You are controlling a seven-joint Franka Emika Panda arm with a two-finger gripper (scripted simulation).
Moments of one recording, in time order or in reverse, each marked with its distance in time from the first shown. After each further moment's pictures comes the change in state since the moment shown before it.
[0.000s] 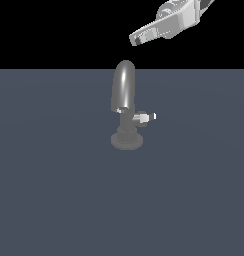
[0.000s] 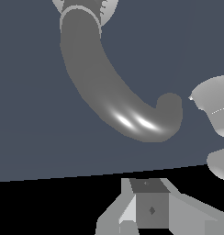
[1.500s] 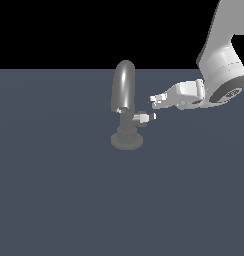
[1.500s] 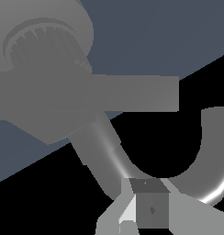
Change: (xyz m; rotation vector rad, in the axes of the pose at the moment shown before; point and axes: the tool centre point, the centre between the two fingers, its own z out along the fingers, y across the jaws) arm 0.178 -0.006 0.026 0.270 -0.557 0.519
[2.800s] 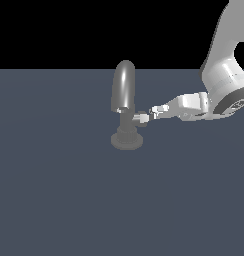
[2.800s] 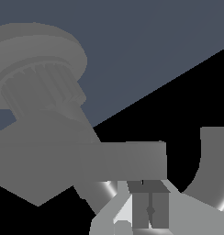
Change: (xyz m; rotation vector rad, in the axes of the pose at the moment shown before) arm 0.039 0.008 0.001 0.022 -0.039 0.026
